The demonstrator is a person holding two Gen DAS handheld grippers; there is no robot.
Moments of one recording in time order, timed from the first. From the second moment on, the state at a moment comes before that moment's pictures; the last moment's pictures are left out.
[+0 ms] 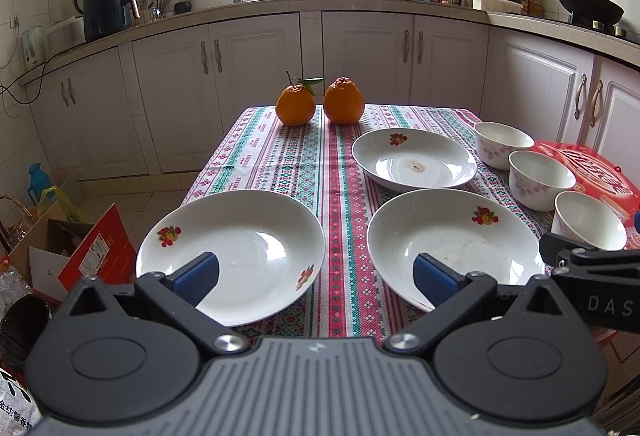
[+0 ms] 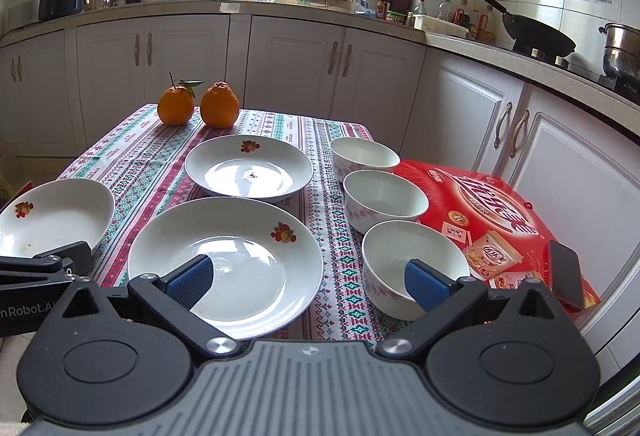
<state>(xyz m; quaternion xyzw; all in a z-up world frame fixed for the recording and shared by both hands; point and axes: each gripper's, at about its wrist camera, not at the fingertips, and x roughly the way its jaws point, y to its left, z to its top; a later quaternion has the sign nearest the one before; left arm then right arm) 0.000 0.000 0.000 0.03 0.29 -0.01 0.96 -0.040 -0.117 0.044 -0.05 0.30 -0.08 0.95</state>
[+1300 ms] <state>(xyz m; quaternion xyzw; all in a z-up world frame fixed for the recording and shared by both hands) 0.007 0.077 -0.022 0.08 0.29 -0.07 0.95 0.036 -0.099 0.077 -0.03 0.26 0.18 0.95</state>
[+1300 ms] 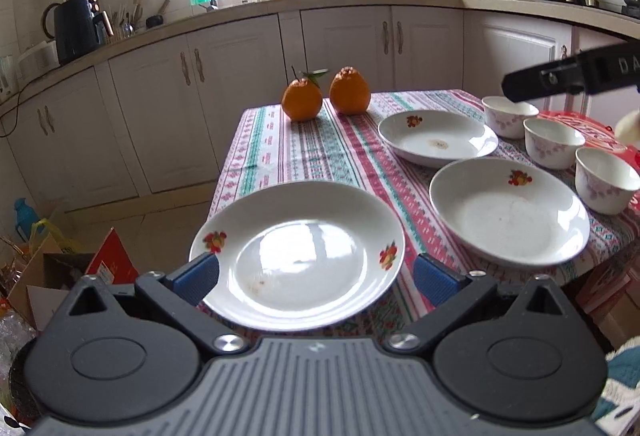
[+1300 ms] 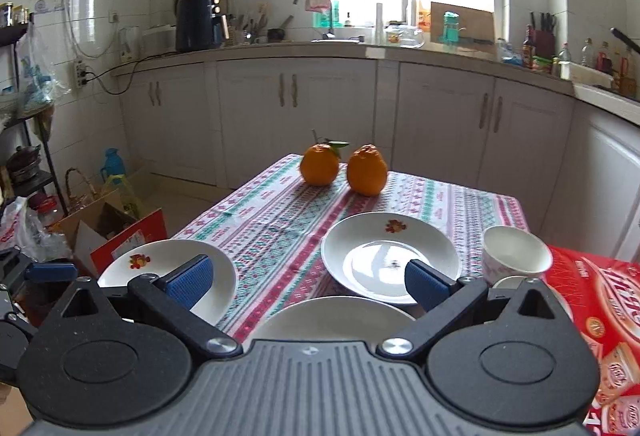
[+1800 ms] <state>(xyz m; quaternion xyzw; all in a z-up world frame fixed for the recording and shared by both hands) 0.037 0.115 -0.071 0.06 0.36 -0.10 0.92 0.093 -0.055 0.036 -0.03 0.35 0.24 0.90</state>
